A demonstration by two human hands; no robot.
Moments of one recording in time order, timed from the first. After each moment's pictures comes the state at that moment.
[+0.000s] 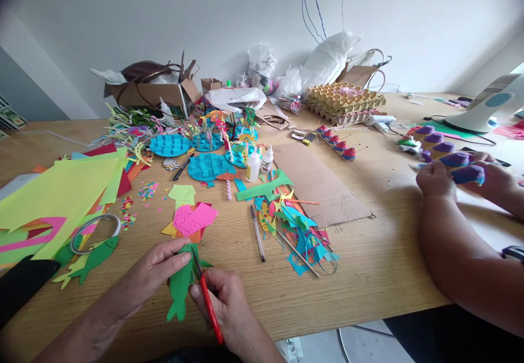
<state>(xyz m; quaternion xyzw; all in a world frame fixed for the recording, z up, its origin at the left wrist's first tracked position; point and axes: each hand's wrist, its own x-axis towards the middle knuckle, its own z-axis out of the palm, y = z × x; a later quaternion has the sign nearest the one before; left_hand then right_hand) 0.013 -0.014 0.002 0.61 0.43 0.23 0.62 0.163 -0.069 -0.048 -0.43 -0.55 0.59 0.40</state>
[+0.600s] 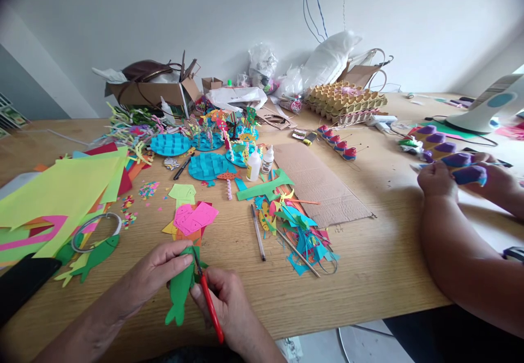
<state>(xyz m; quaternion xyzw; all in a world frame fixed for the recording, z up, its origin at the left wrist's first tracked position) 0.012 -0.013 0.003 0.64 0.41 0.21 0.62 0.163 -0.068 -0.048 -0.44 -0.55 0.59 0.39</state>
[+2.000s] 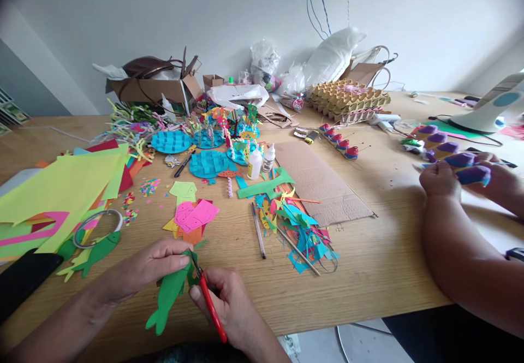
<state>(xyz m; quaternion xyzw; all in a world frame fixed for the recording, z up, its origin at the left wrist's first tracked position) 0.001 -0.002 0.013 0.66 0.37 0.10 0.65 0.168 -0.071 -0.049 -0.42 -0.55 0.62 0.37</state>
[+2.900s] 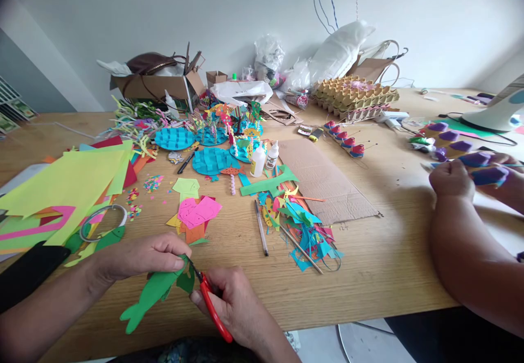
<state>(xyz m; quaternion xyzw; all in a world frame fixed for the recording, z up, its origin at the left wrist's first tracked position) -0.011 0.020 0.020 0.69 0.31 -0.04 0.65 0.177 -0.070 -0.041 -0.43 -0.65 0.54 0.33</state>
